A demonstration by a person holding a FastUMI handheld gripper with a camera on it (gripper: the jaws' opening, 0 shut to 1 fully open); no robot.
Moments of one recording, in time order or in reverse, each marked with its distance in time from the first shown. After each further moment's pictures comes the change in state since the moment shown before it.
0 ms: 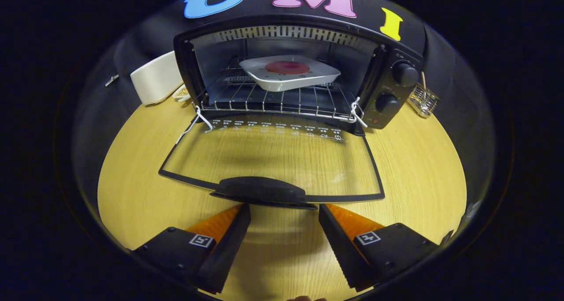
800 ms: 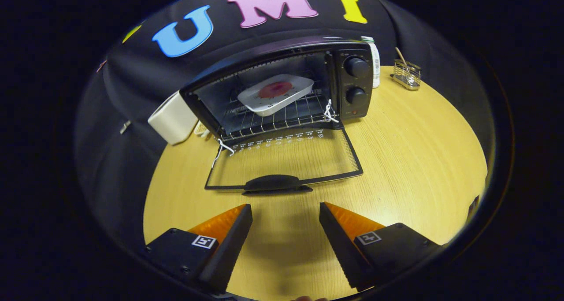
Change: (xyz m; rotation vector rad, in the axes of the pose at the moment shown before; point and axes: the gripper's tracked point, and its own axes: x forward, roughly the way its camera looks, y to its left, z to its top) arm -0.063 0.000 0.000 0.208 -0.056 0.139
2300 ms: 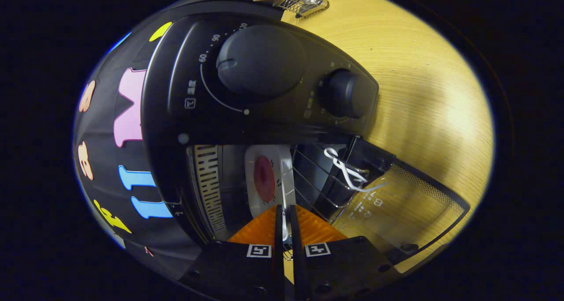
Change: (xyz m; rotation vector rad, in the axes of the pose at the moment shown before) arm 0.104 -0.002 0.163 1.159 -0.087 0.302
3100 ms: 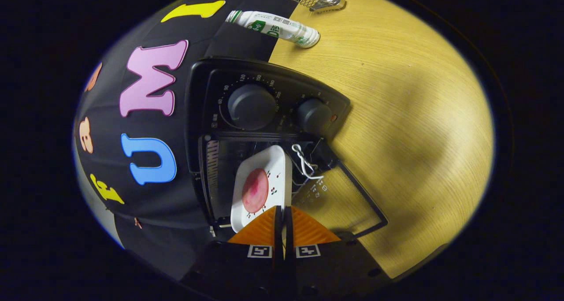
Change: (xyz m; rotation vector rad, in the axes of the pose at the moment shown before) arm -0.058 -0.030 0.020 -0.112 0.183 -0.036
